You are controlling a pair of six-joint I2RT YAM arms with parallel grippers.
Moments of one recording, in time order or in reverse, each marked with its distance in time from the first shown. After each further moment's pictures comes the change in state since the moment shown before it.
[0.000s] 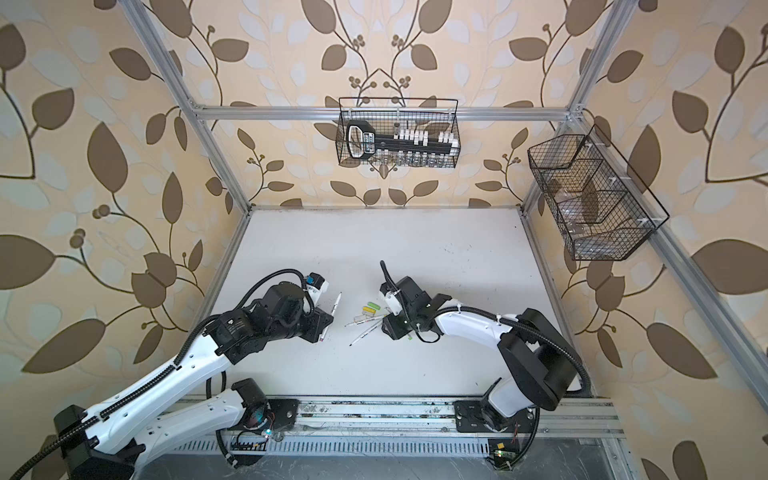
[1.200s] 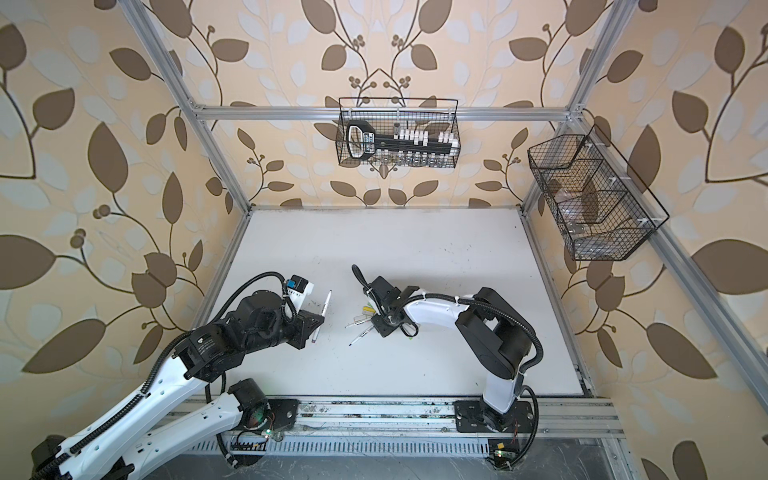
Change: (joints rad) left arm 0.000 -0.156 -0.008 -0.023 -0.002 -0.002; right arm 0.089 0.254 0.220 -0.148 0.241 -0.064
